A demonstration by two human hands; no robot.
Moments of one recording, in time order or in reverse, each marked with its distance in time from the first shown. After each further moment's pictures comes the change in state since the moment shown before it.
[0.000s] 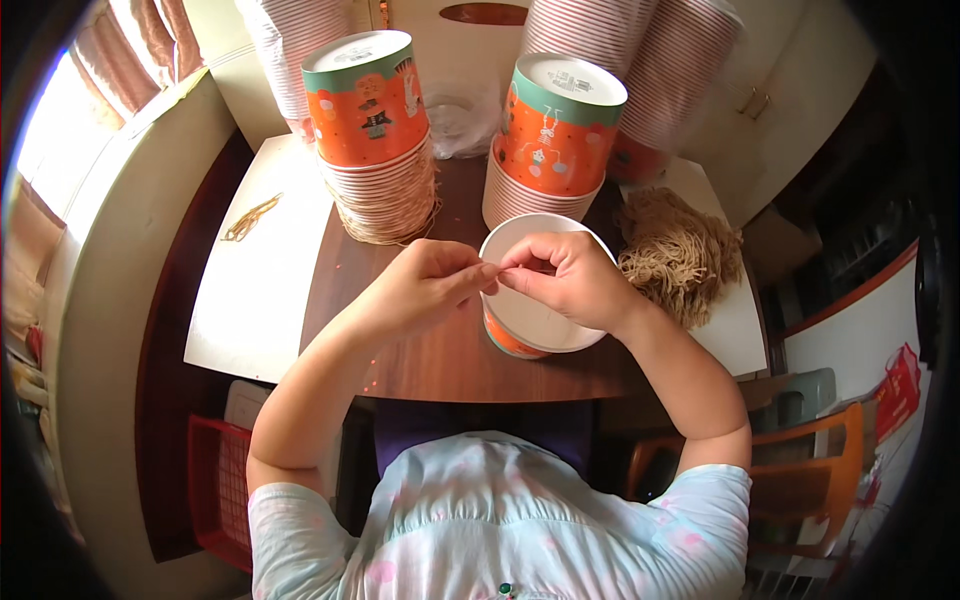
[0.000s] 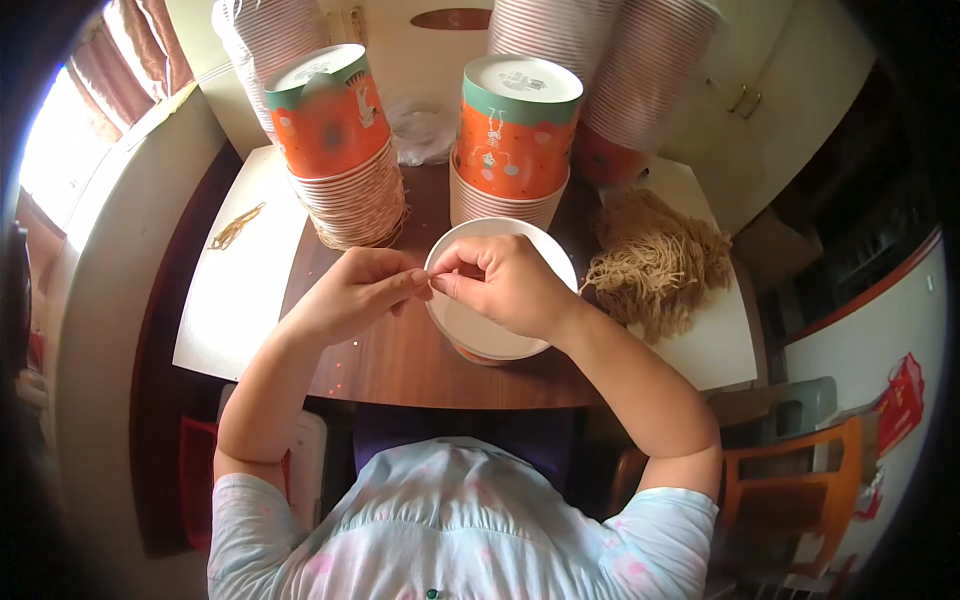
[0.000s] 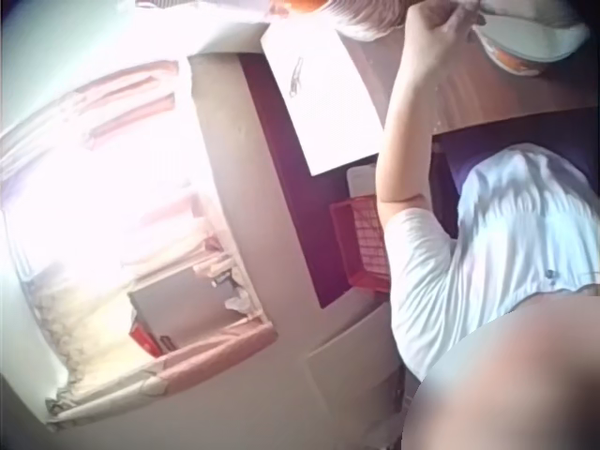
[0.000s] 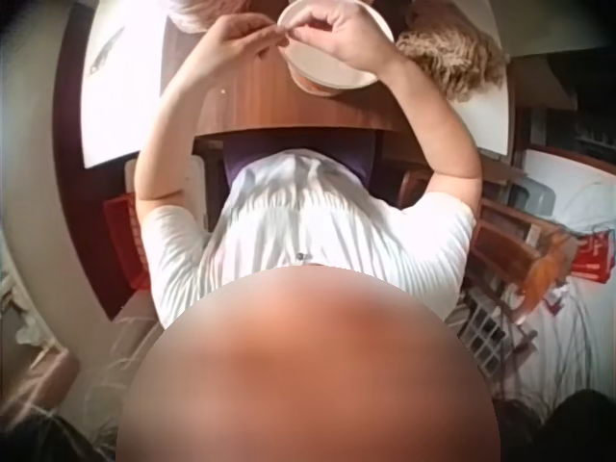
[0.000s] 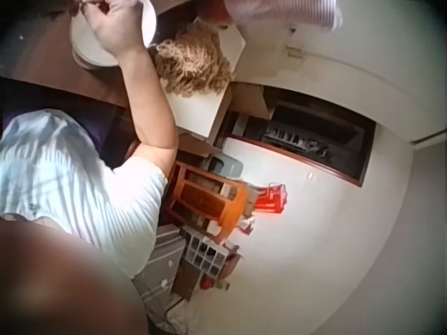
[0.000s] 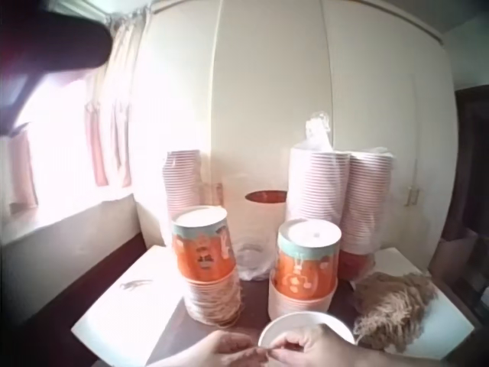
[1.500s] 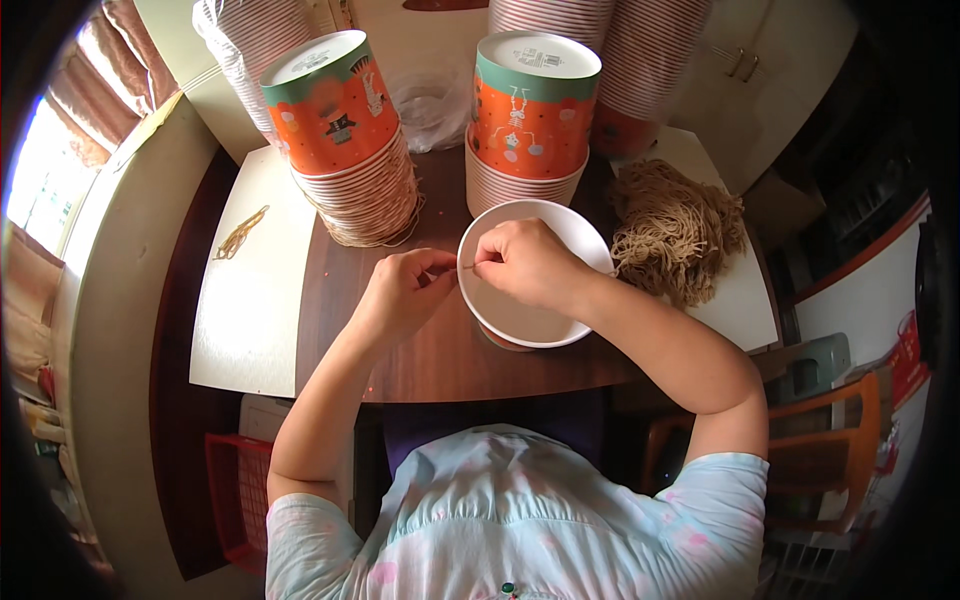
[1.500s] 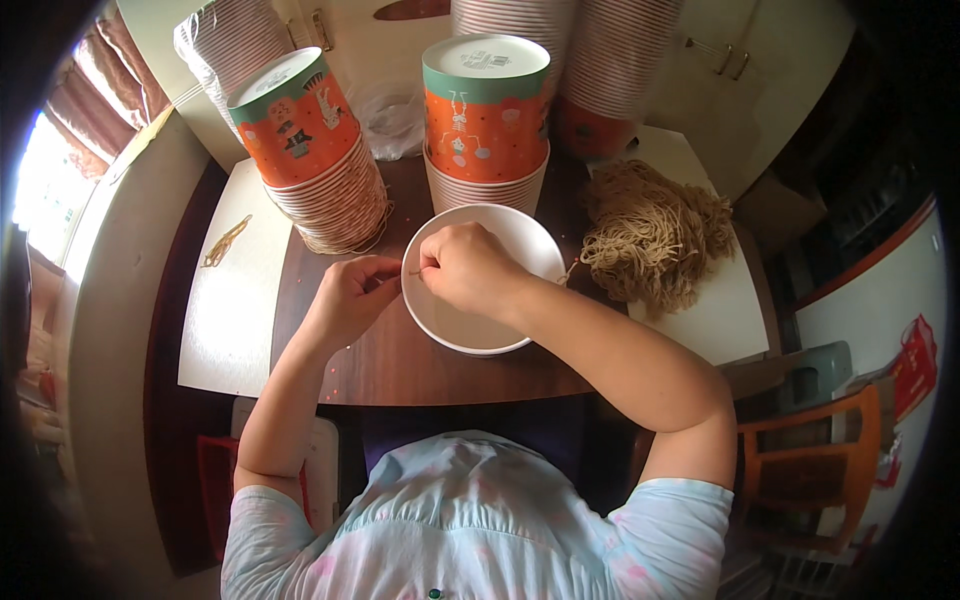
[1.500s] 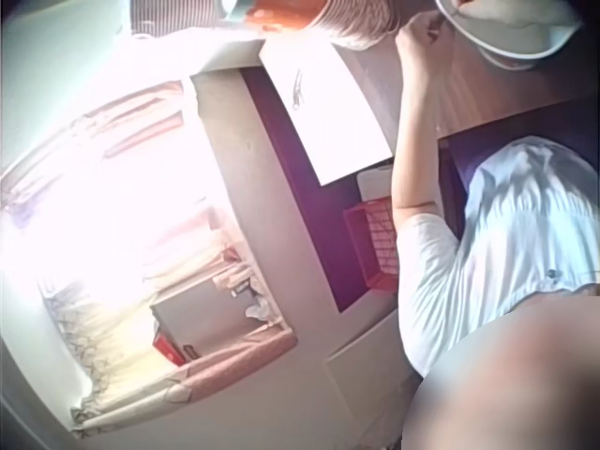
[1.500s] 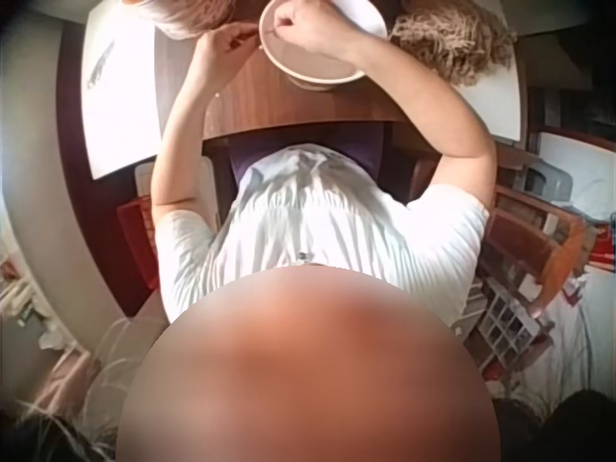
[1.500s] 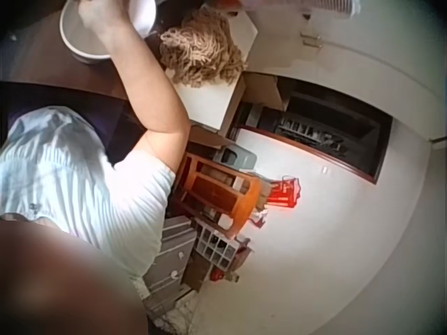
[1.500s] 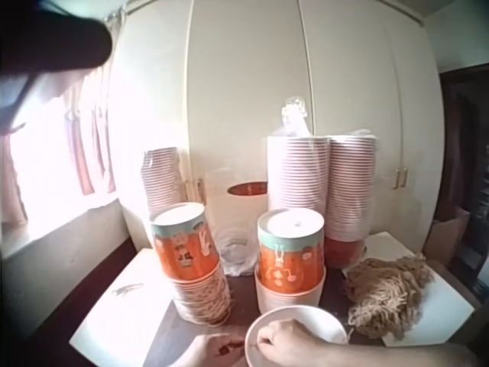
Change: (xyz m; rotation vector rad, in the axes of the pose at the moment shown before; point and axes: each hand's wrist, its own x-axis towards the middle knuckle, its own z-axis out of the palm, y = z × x) left_hand 0.019 -0.049 0.010 0.323 0.287 -0.015; right_hand 0.022 0.035 0.007 -0.391 0.030 0.096
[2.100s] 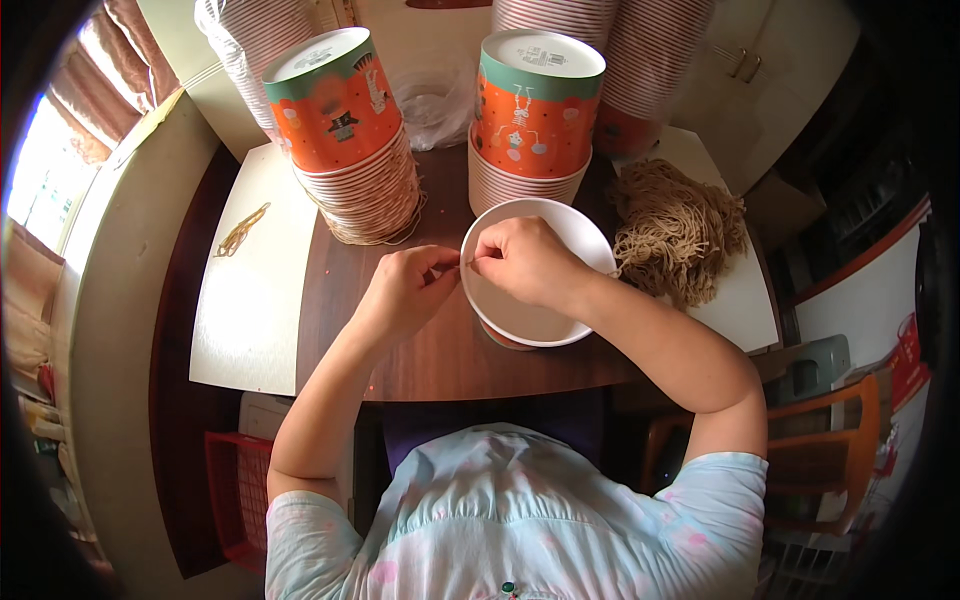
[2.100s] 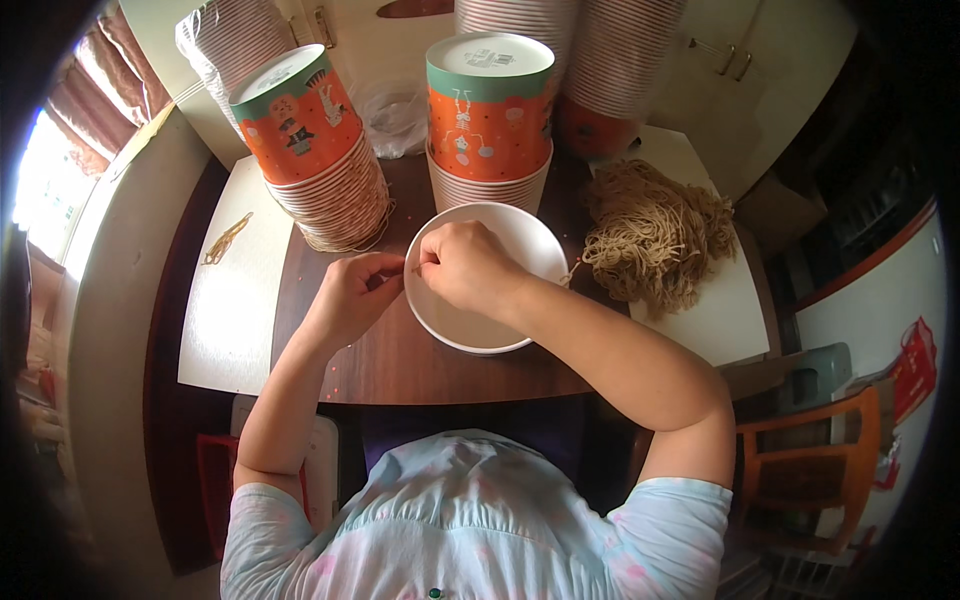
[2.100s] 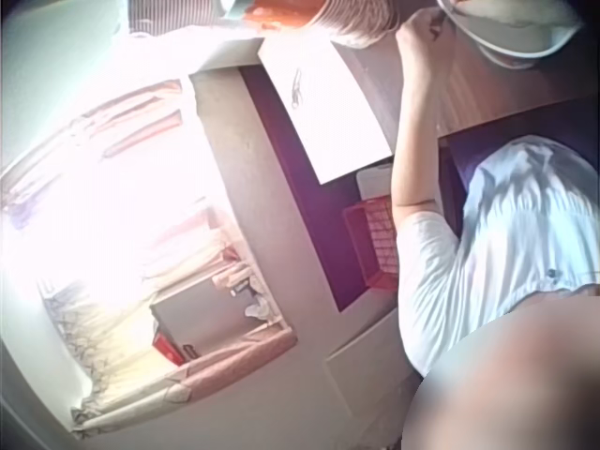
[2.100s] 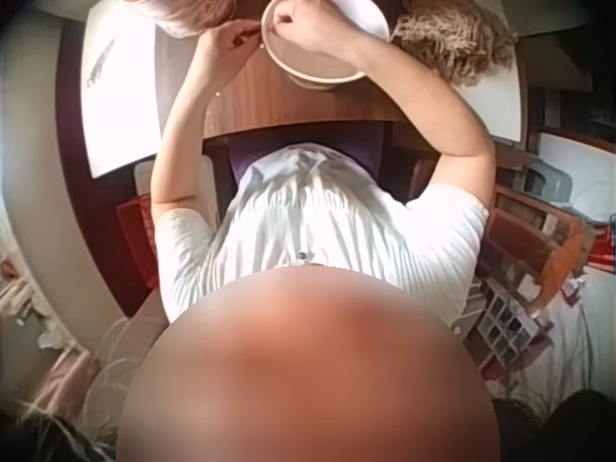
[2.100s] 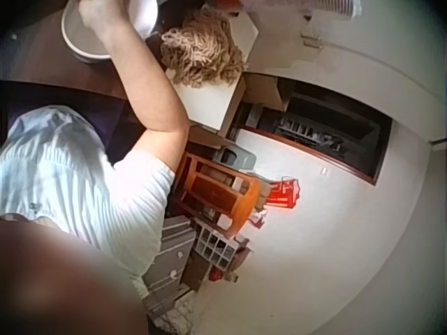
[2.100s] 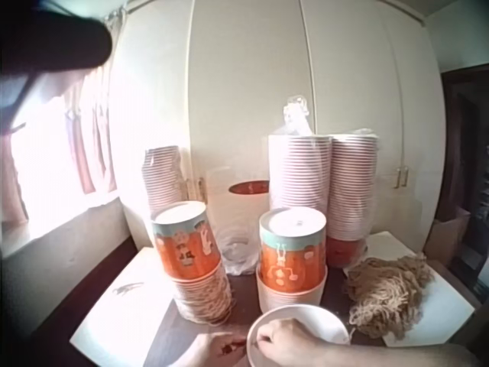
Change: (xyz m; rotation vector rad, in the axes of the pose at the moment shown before) left_hand -0.001 0.004 -0.001 -0.004 0.013 0.091; right_hand 0.004 0.001 0.006 0.024 0.040 0.029
